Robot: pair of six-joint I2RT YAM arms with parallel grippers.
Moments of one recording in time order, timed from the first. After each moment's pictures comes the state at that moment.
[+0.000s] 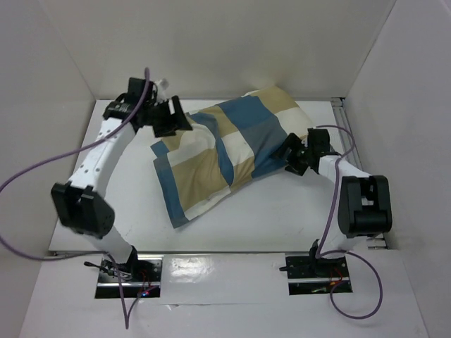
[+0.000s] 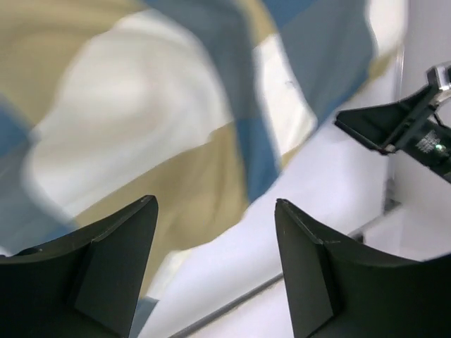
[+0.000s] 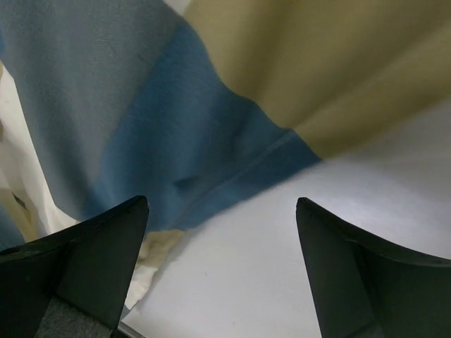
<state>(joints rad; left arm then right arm) -0.22 1.75 1.81 -0.86 0.39 -0.45 -0.01 1.54 0.88 -0.16 -0.36 0.66</state>
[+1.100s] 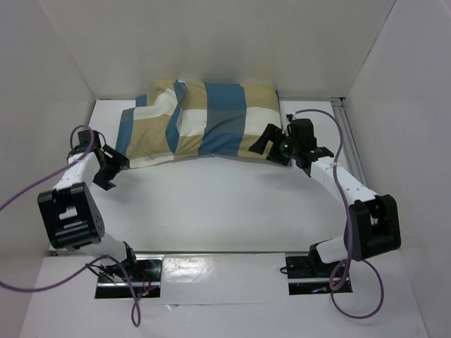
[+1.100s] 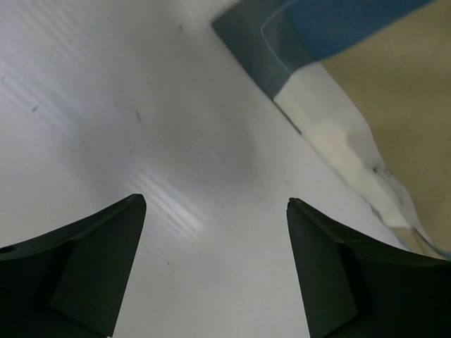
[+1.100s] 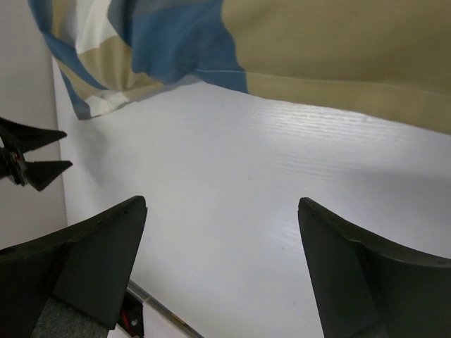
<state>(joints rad) 0.34 1.49 1.01 -0.63 0.01 -0.71 0.25 1.42 0.98 -0.17 -0.34 0.67</state>
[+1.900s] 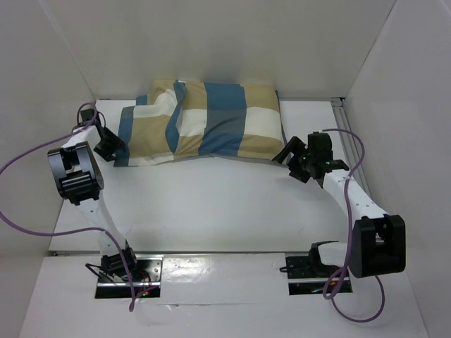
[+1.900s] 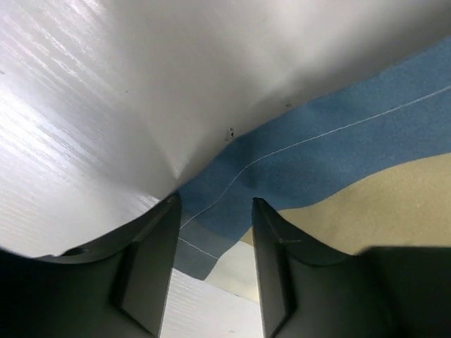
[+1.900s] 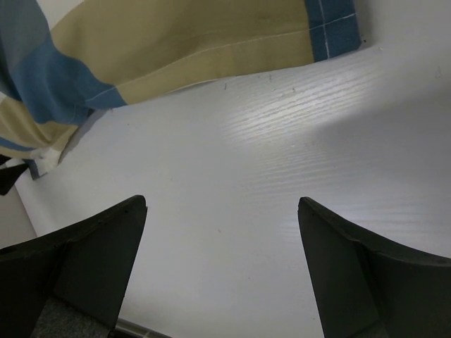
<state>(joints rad) 0.36 2.09 1.54 -0.55 0.04 -0.58 0.10 1.26 0.82 -0.34 -0.19 0.74</state>
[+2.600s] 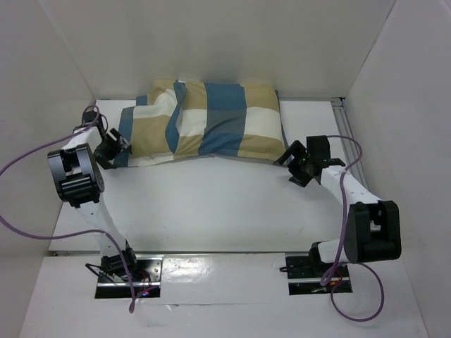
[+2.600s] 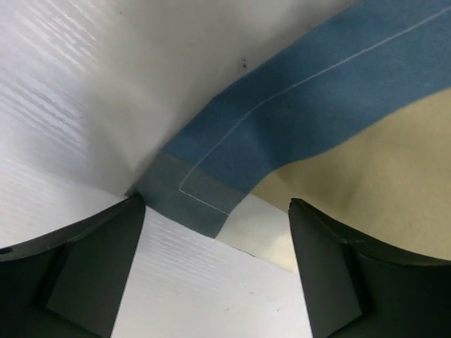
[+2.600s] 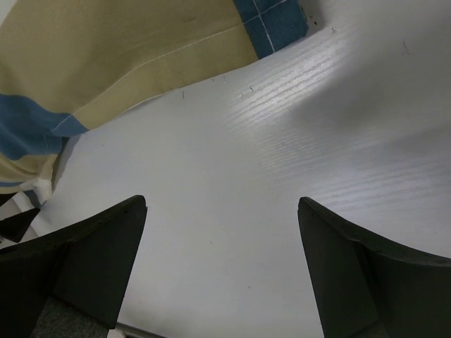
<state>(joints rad) 0.35 2.03 1.48 -0.64 0.05 -0.52 0.06 1.36 0.81 -0.34 -0.18 0.84</state>
